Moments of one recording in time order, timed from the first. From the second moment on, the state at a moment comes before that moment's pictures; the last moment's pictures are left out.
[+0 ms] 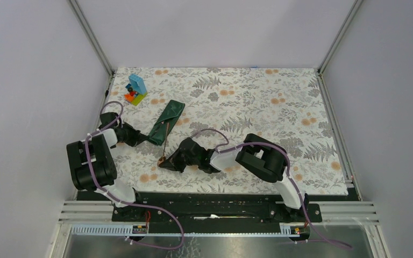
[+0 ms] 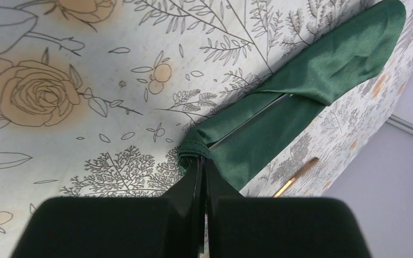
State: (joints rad) left arm 0.34 1.59 0.75 -0.21 0.49 -0.76; right arm 1.11 2.15 1.17 0.45 -0.16 1.75
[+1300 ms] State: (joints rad) left arm 0.34 1.64 0.78 -0.19 0.59 -0.60; right arm 1.10 2.18 1.25 0.42 -0.20 1.83
